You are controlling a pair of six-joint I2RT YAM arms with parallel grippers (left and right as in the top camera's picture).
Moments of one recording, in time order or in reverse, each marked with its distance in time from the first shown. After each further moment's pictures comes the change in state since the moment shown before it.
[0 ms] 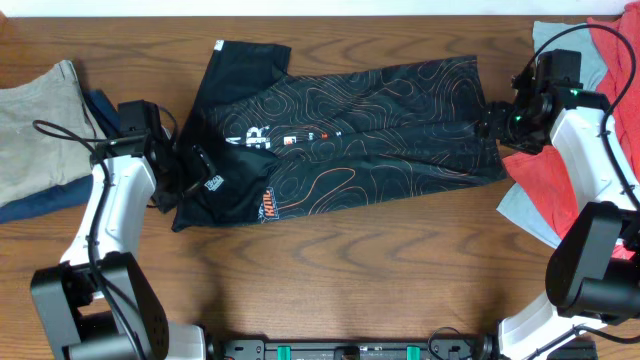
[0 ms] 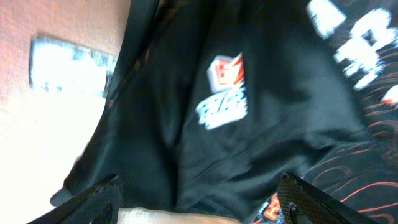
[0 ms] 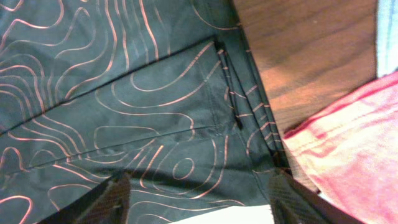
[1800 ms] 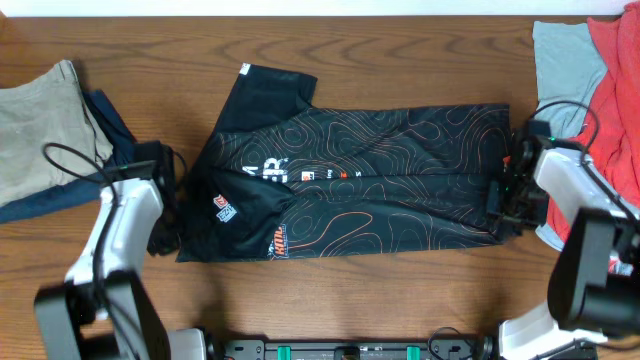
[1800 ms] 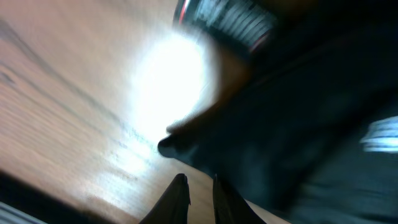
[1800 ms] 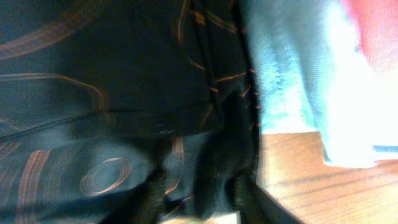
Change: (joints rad) left arm 0.000 -0.093 -0.163 -0.185 -0.262 -0.011; right arm -0.008 -0.080 -0.349 -0.148 0.290 0.004
